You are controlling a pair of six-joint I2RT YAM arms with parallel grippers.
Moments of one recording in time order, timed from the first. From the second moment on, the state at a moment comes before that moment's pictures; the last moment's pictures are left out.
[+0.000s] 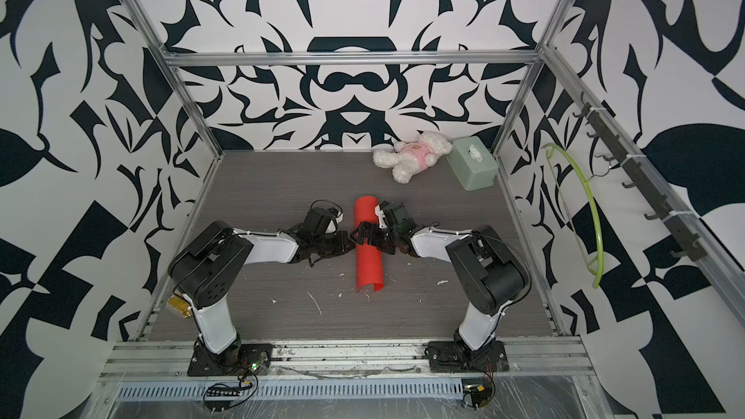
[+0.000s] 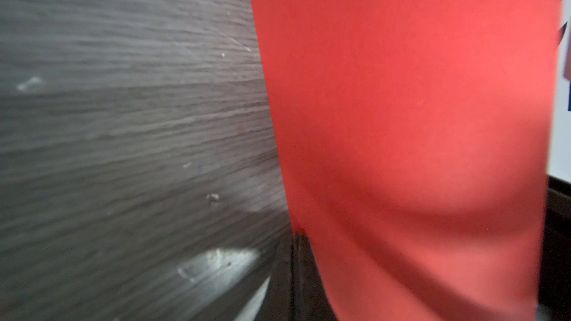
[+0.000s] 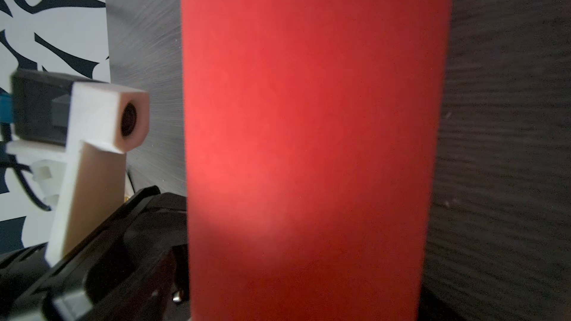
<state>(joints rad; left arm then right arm) -0.67 1.85 0.85 0.18 0.37 -0.76 0.52 1.72 0.83 0.06 -0.44 0.75</state>
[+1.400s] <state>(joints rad) -0.67 1.88 0.79 0.35 0.45 -0.77 0.60 1.77 1.00 -0.28 -0.17 0.67</state>
